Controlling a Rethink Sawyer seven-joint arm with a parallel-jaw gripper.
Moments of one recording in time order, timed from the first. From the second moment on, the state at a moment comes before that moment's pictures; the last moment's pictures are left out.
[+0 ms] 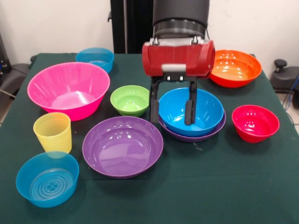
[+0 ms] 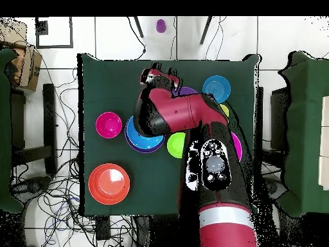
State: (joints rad) arm -0.28 -0.66 0.16 1.44 -0.50 0.07 2.44
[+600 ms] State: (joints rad) arm -0.42 -0.57 0.35 1.45 -0.48 0.29 2.44
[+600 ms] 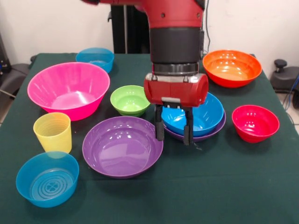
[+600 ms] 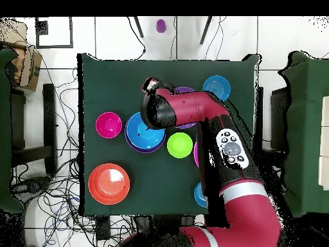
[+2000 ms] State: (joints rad) arm -0.29 -0.62 0.30 1.46 -0.48 0.29 2.44
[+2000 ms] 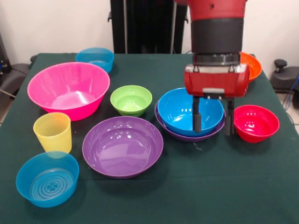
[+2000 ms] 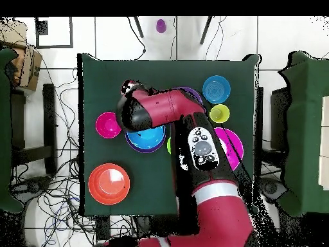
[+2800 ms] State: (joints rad) arm -0.15 -0.77 0.11 1.36 -0.57 0.31 2.44
